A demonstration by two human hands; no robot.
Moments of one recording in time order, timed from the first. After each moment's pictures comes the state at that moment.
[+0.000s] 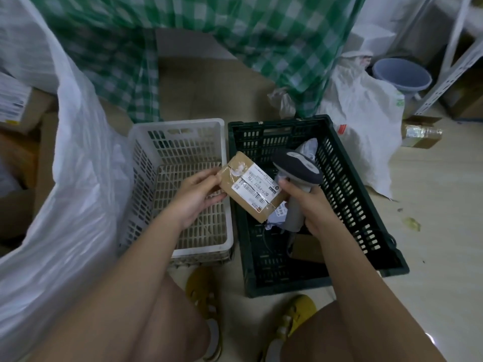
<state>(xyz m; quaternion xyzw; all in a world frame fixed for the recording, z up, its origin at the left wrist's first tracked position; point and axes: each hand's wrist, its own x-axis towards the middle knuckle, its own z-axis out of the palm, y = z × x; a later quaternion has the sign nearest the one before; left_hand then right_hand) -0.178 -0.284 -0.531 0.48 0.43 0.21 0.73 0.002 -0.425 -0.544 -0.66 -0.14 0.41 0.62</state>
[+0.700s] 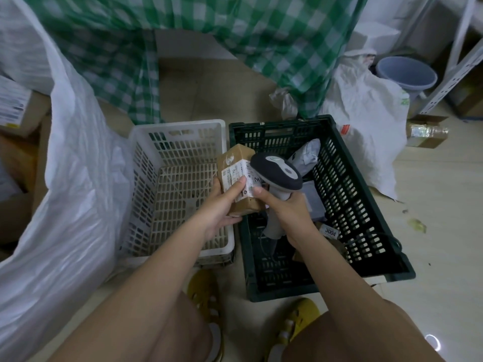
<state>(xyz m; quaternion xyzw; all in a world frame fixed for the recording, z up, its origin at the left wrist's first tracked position) -0.152 -0.309 -0.541 0.50 0.45 0.12 0.73 -0.032 -0.409 -0.548 -0.59 -0.21 0.40 0.67</state>
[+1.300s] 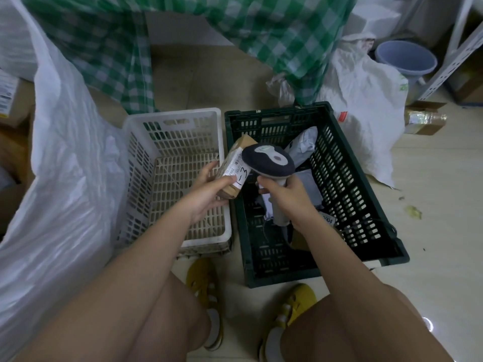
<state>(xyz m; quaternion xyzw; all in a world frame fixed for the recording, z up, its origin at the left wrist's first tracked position) -0.159 -0.290 -0.556 0.52 0.45 0.12 0.71 -0.024 -0.412 -0.545 -0.68 -0.23 0.40 0.56</state>
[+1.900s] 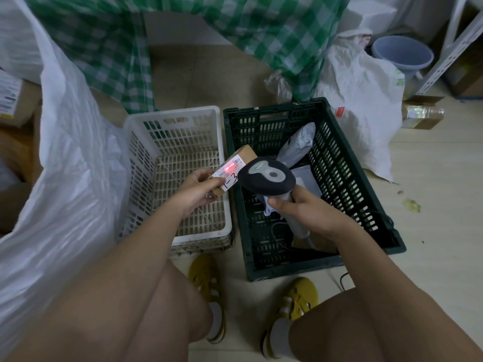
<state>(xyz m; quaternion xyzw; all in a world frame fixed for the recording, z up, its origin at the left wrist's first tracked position) -0.176 -0.279 -0.567 0.56 0.50 0.09 0.66 -0.013 -0.463 -0.523 -0.67 -0.39 0.50 0.39</state>
